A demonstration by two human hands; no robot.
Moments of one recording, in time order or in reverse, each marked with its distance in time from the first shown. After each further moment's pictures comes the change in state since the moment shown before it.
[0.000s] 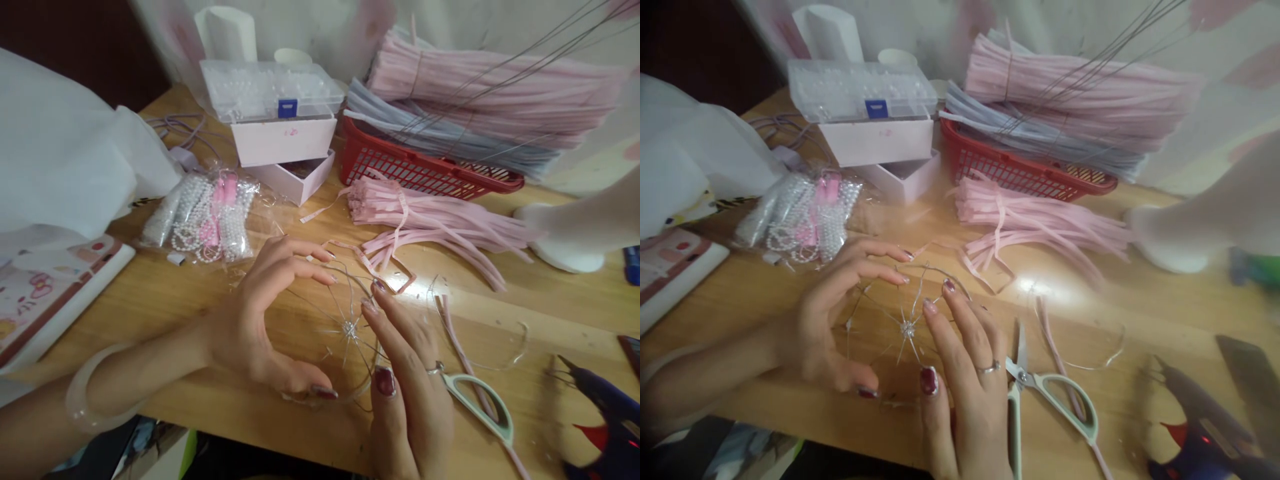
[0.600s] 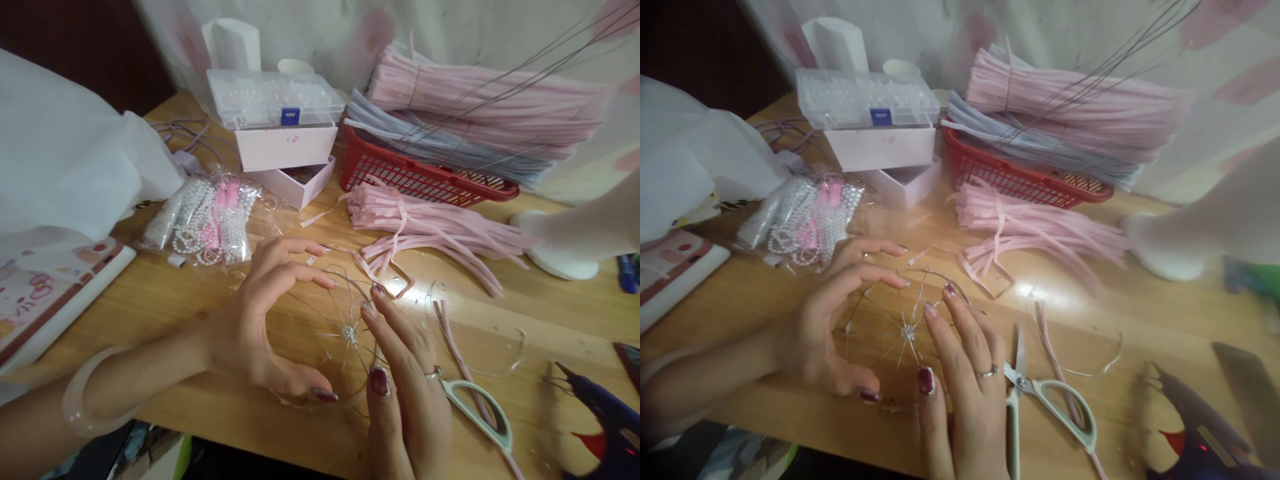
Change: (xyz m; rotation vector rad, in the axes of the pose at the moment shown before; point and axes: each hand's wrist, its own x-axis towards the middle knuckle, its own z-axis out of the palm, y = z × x) left_hand -0.002 0.003 0.001 0.058 0.009 -0.020; right_hand 0.001 0.000 0.002 -0.010 0.002 -0.001
